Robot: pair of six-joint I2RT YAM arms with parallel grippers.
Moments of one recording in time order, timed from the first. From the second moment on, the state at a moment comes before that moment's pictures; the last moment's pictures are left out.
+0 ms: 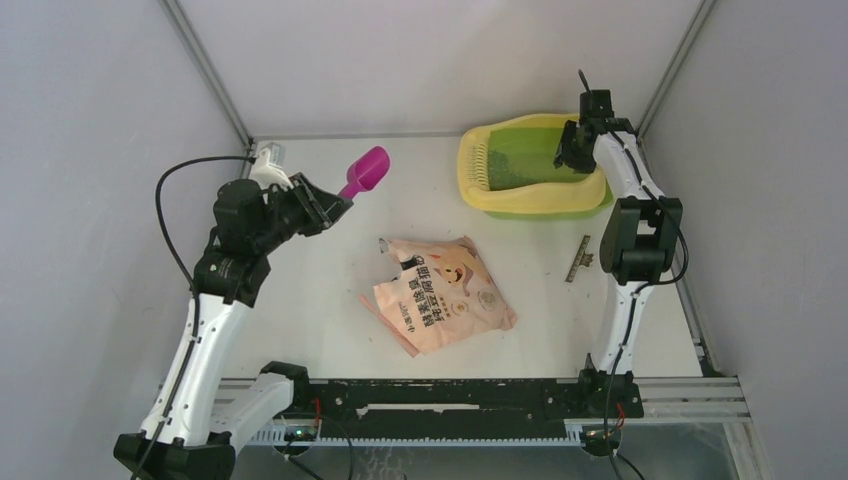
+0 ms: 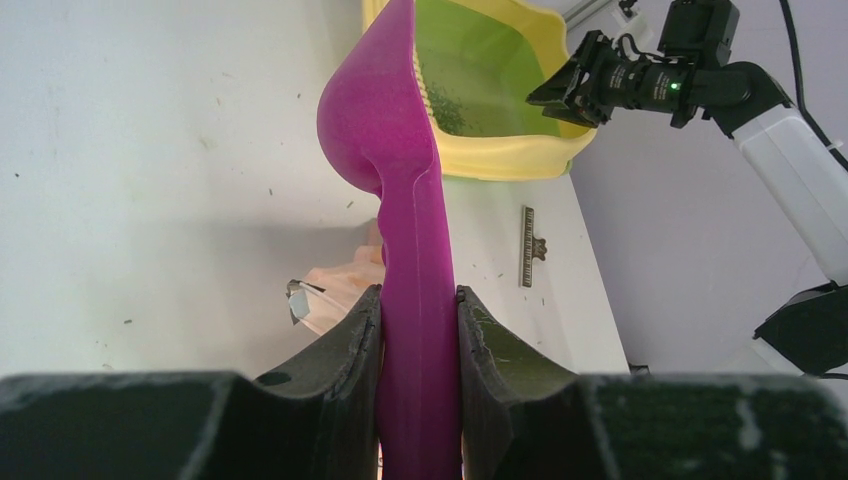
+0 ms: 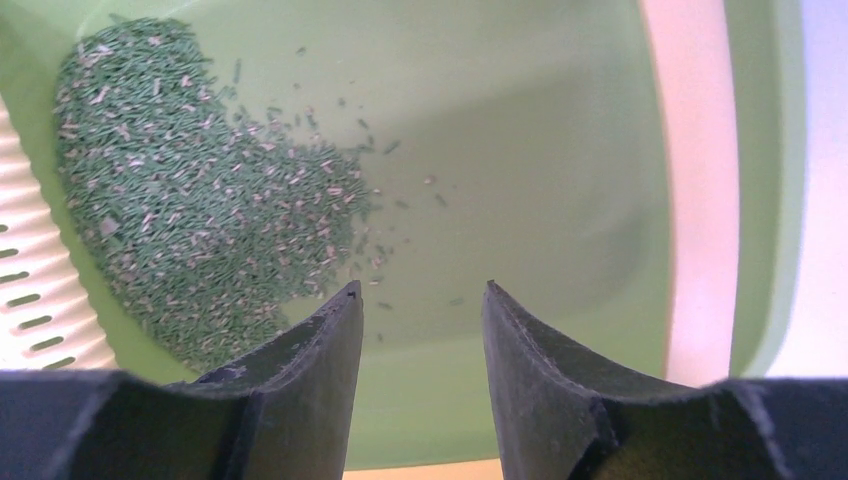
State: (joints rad) left arm -0.18 0.90 1.08 -0.45 0.35 -0.60; right arm -0.03 2.13 1.95 -0.79 0.02 0.27
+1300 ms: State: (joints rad) left arm -0.18 0.93 1.06 -0.43 0.36 -0.61; right arm -0.15 2.00 1.86 -0.67 -0.17 0.30
